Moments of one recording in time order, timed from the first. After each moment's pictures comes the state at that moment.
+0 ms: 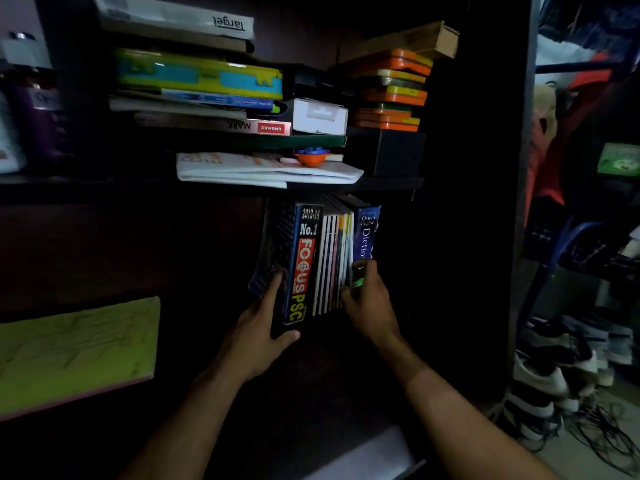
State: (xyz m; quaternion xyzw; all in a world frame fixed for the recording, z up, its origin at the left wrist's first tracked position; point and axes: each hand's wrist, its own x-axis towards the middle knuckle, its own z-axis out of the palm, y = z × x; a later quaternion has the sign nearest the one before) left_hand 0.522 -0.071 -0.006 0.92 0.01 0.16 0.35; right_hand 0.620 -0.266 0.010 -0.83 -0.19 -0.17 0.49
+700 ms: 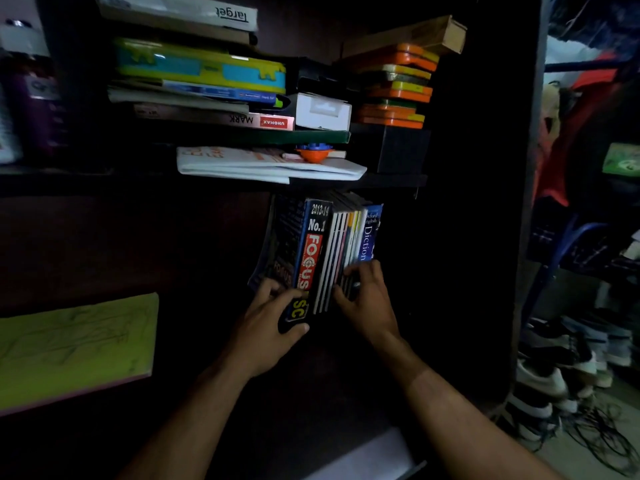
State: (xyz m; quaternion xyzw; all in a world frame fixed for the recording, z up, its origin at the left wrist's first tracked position) left_hand 0.524 -0.077 -0.002 0.91 -0.06 0.23 0.33; right_hand 0.620 -0.265 0.011 -0.86 -0.23 -0.23 0.40
